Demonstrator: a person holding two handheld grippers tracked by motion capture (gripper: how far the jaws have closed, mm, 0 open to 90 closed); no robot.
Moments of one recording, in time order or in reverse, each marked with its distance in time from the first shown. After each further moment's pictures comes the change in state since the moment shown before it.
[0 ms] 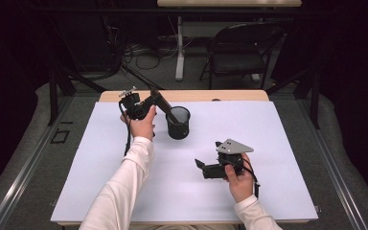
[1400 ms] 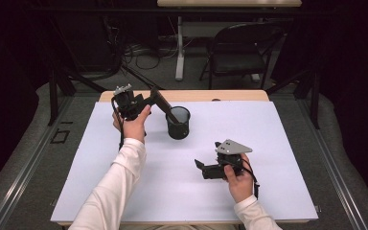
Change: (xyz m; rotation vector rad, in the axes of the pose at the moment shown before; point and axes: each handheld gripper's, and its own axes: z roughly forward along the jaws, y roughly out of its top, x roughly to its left) left arm -0.001 0.016 -0.024 -0.006 0.045 0.151; right arm 0.001 -0.001 0.001 0.009 -0.003 -0.008
